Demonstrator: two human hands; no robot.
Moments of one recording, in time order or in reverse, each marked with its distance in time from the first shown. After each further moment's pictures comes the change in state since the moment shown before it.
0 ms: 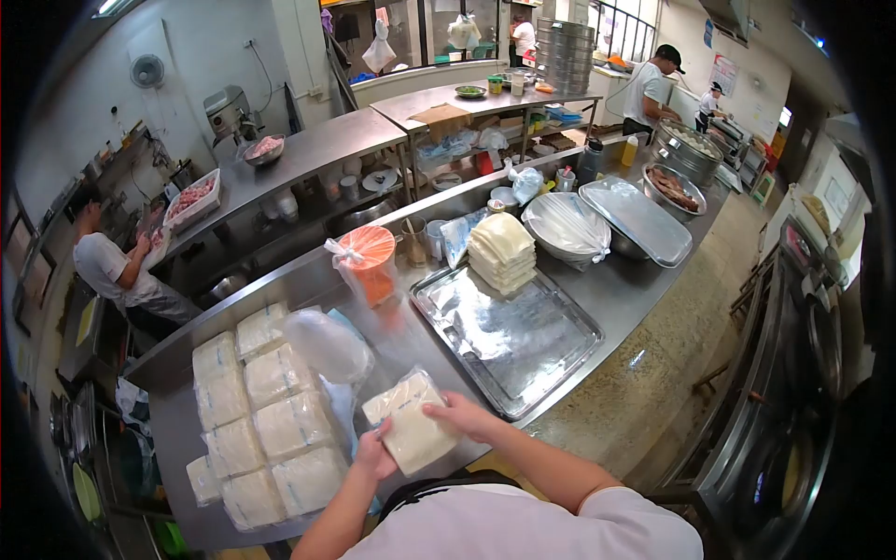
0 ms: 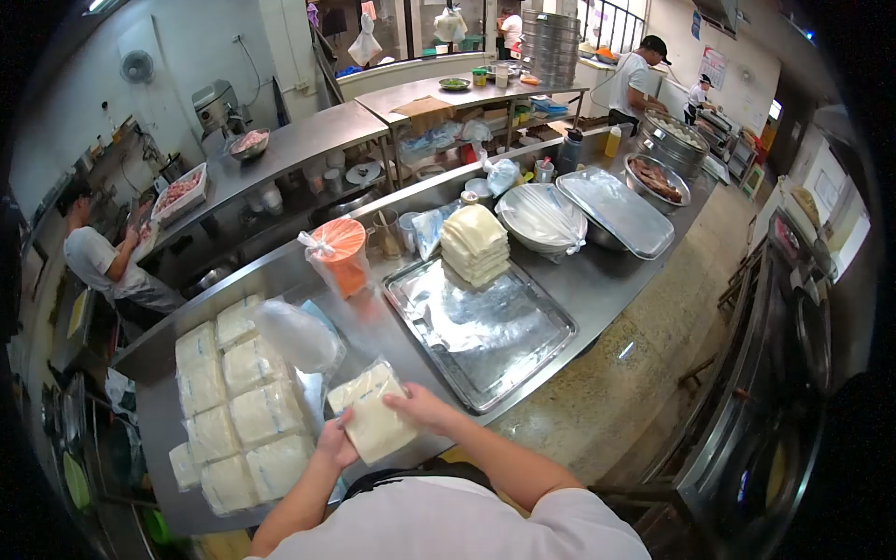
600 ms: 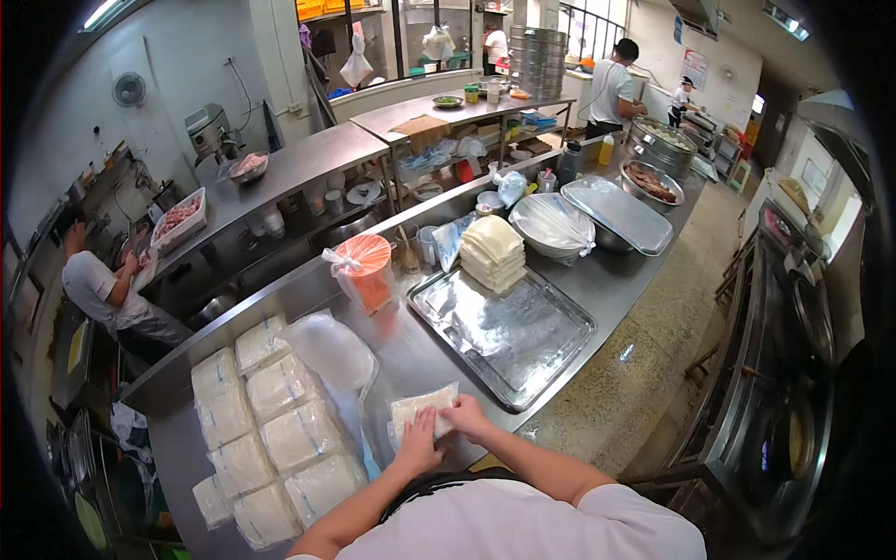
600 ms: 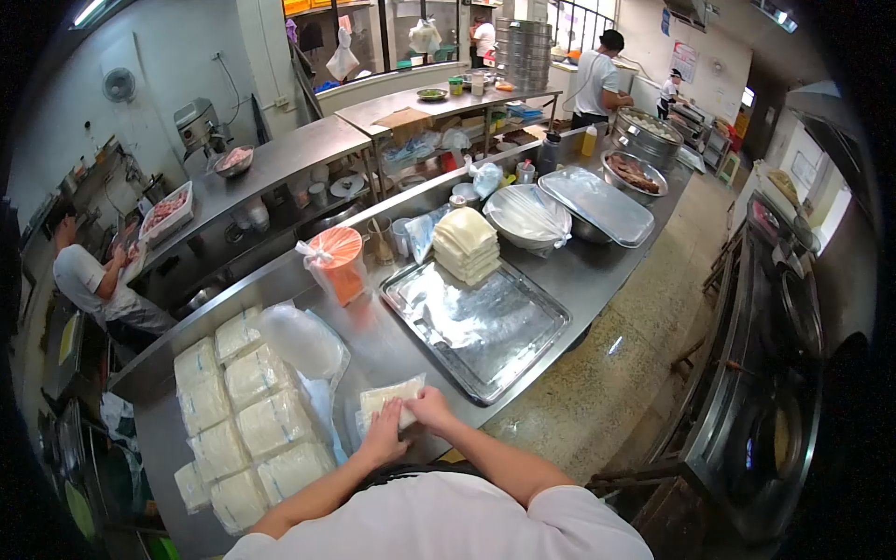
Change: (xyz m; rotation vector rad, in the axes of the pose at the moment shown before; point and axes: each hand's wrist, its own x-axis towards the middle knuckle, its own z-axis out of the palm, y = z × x) left_hand 0.029 -0.038 -0.024 2.013 -0.075 0.455; right_hand 0.056 0.098 0.006 -0.251 0.655 -0.071
